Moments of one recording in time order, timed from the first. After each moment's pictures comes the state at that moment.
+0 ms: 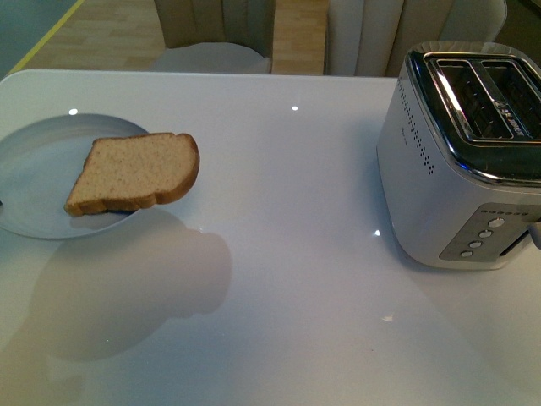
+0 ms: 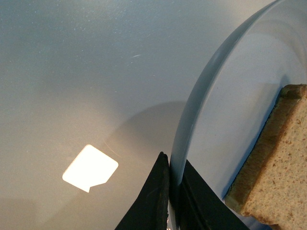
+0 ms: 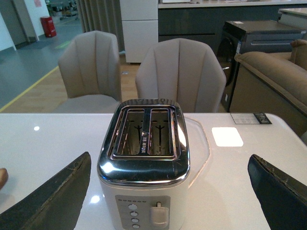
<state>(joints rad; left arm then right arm) 0.25 1.96 0.82 0.15 0.30 -0.52 0.00 0.01 0.02 0.00 0.00 0.00</state>
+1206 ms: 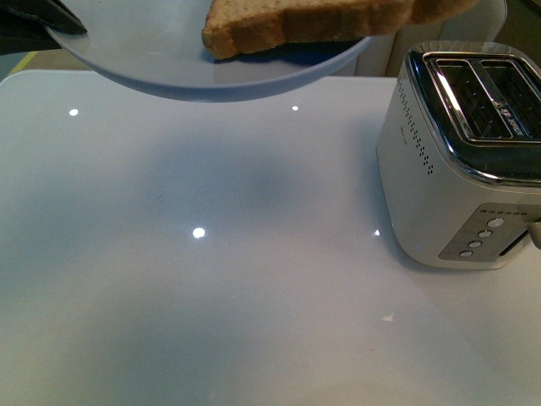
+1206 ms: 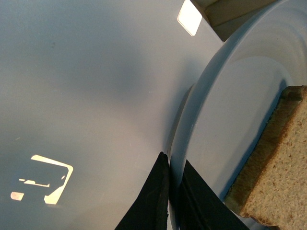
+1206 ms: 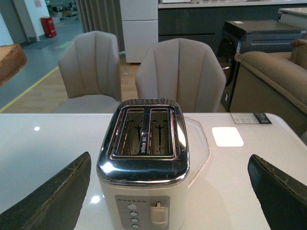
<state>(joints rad) -0.34 1.30 0.83 -0.25 0.13 -0.93 0.00 0.01 0.02 0.00 0.00 0.00</state>
